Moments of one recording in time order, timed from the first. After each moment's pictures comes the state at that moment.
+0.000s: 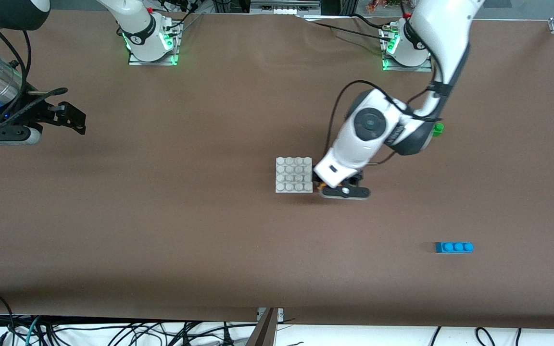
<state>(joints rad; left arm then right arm) -0.38 0.58 -0.23 -1.63 0.08 2.29 -0.62 0.08 0.07 0.04 -1.57 -0.06 1.63 0.08</state>
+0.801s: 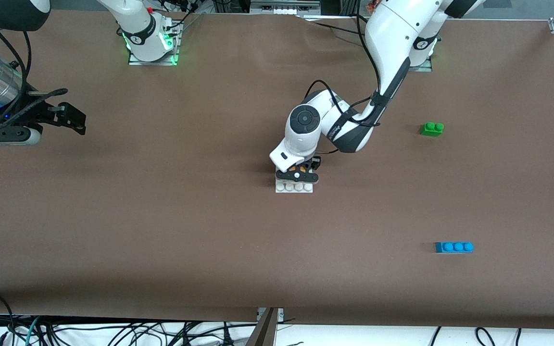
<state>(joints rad) -0.53 0.72 -0.21 -1.59 0.15 2.29 -0.70 0.08 0.08 0.04 -1.57 -0.06 1.63 0.08</state>
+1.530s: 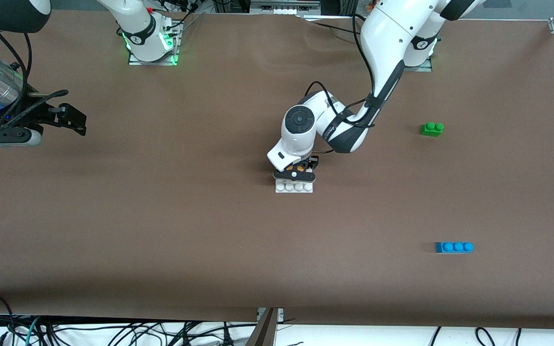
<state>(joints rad) -0.55 0.75 -0.20 -1.58 0.15 2.29 -0.73 0.08 0.08 0.04 -1.57 -0.06 1.63 0.08</state>
